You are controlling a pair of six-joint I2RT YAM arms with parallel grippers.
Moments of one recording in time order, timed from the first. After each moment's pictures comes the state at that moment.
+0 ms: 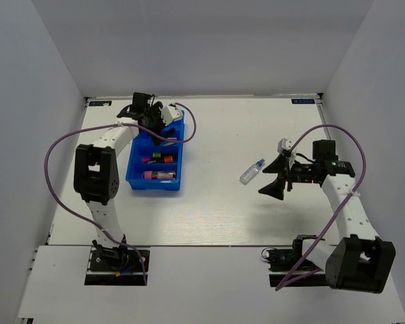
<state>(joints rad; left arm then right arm) -0.20 1.95 1.52 -0.44 0.33 0.93 -0.05 1.09 0.85 -0.90 -1.22 -0.96</state>
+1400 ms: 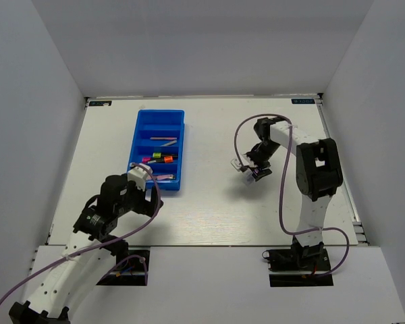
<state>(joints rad) -0.41 0.54 0.53 -0.63 0.16 -0.05 0.30 1.99 1.45 -1.21 -0.52 -1.97</state>
